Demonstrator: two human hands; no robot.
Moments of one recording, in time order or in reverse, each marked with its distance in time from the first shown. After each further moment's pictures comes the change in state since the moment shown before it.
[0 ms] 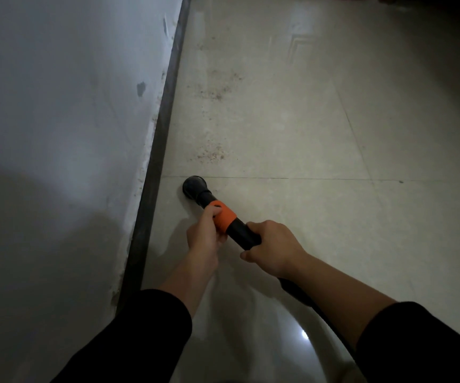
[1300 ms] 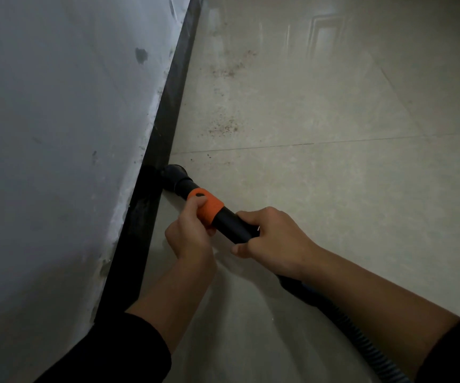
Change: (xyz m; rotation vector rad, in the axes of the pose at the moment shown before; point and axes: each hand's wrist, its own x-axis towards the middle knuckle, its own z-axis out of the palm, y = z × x) left_hand 0.001 -0.048 -0.045 -0.084 0.219 0.332; right_hand -0.001 0.031 0.068 0.267 0.018 -0.311
